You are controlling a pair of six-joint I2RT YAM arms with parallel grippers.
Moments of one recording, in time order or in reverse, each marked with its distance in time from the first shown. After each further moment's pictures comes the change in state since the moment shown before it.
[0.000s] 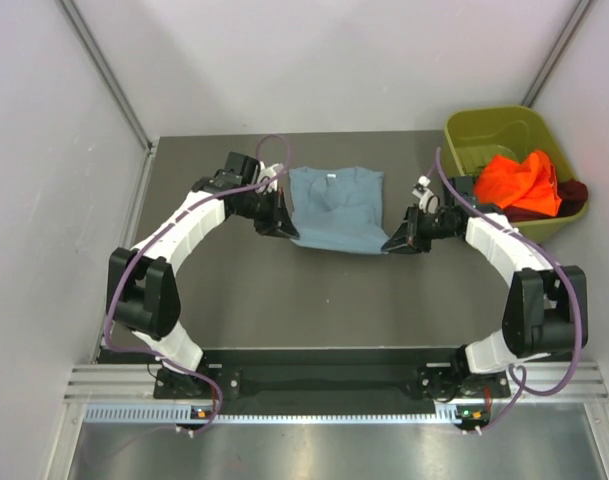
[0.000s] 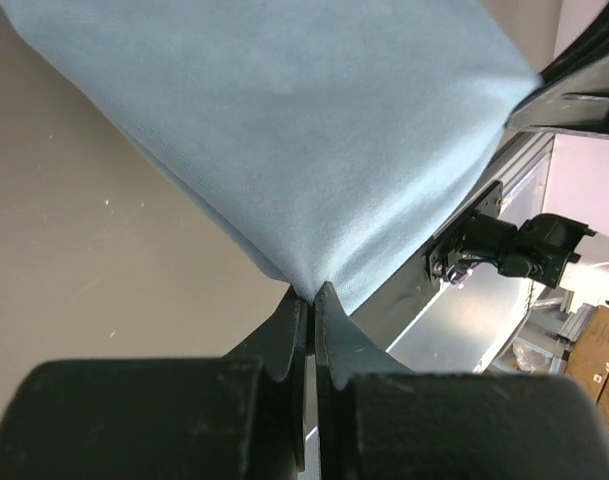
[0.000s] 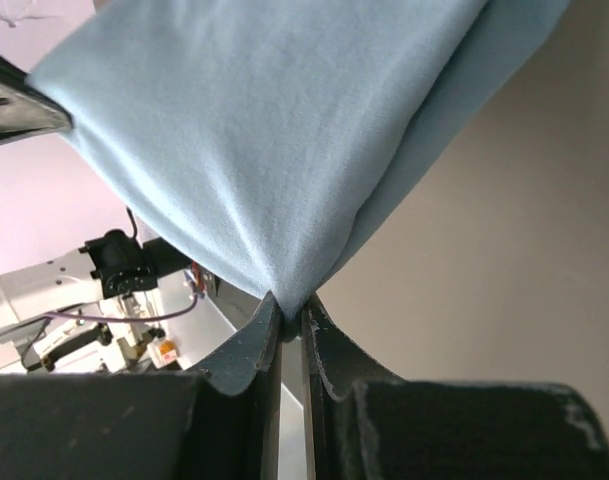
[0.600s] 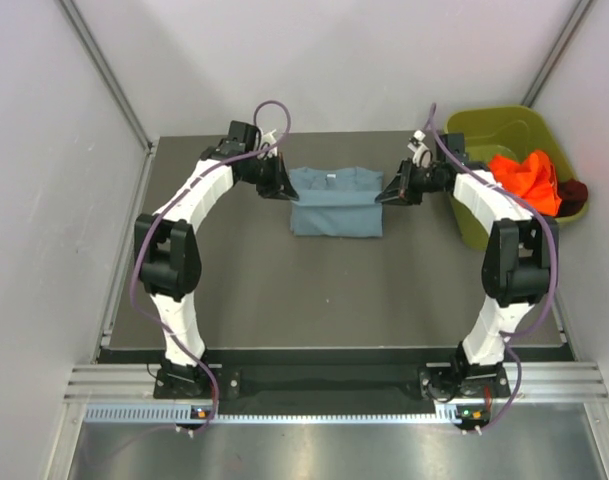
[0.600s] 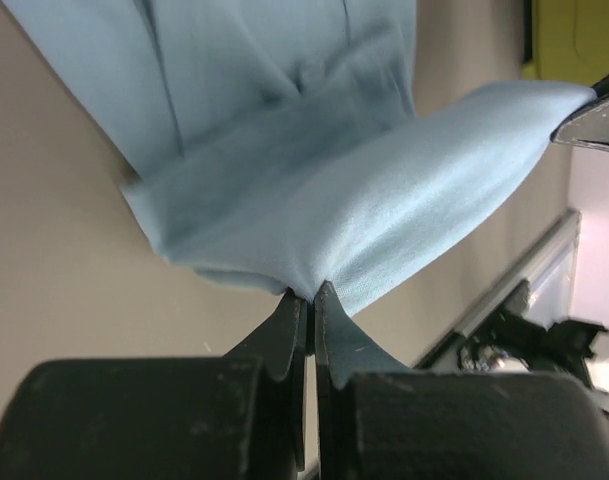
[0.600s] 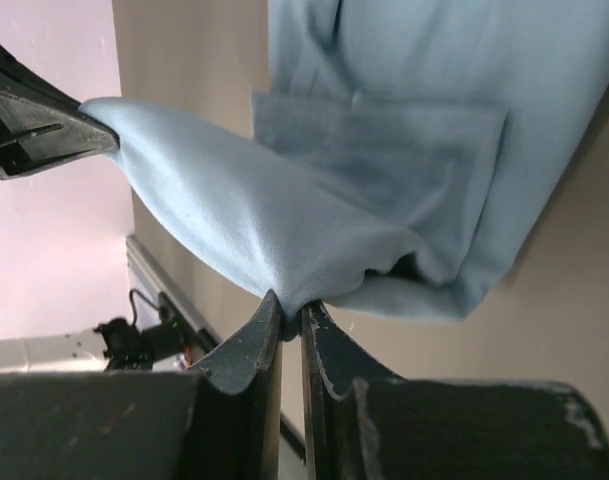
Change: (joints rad) left arm 0.068 0.295 0.356 0.024 -0.055 0.035; right arm -0.006 0.330 0.414 0.085 0.017 0.019
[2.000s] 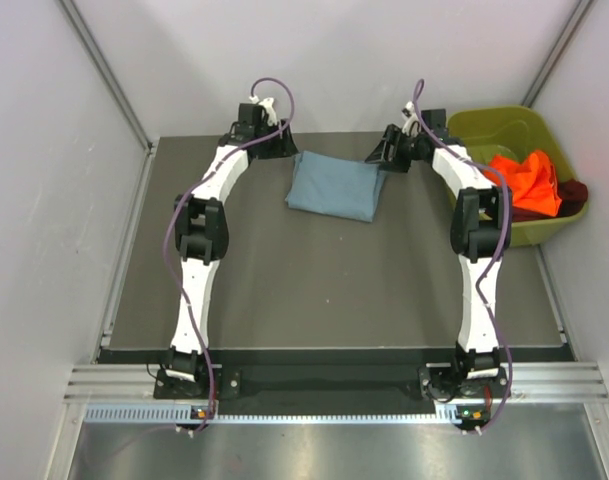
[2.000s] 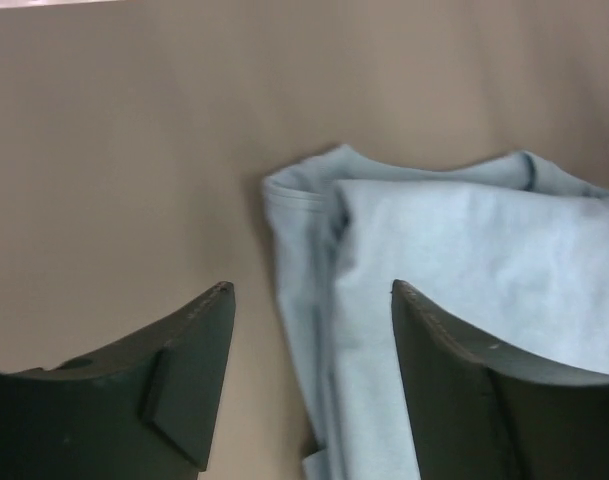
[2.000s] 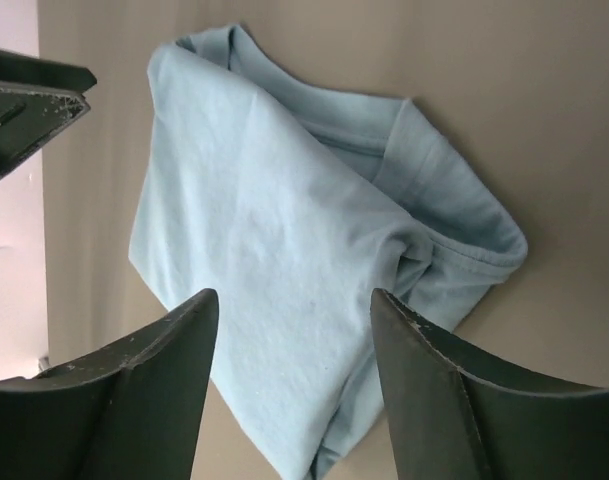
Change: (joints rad) left arm 0.048 0.595 0.673 0.239 -0.291 0.078; right arm -0.004 0.562 0.642 0.084 0.127 -0.010
